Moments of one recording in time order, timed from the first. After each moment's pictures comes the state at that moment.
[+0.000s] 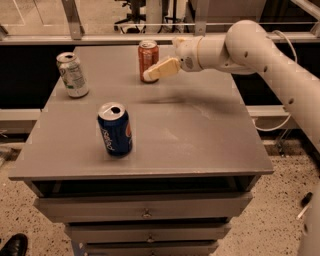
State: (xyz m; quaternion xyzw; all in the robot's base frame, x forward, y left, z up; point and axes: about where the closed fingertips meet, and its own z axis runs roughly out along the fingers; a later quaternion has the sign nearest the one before) arm 0.746 -0.017 0.909 -0.44 0.68 0.24 0.53
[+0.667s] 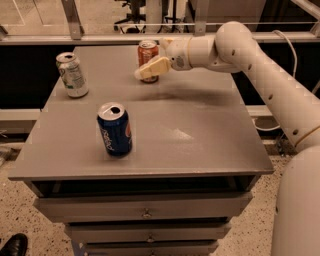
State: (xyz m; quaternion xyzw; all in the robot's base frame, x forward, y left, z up) arm 0.760 0.011 0.905 -0.46 0.65 0.30 0.53
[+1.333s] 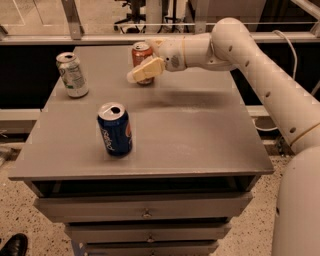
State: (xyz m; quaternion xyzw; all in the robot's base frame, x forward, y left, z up) arm 0.716 0.045 0.920 -0.49 0.61 0.37 0.50
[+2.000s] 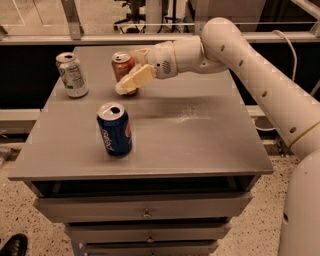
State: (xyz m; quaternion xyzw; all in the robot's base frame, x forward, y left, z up) arm 0.649 0.081 0.922 -0.53 0.59 0.44 0.43
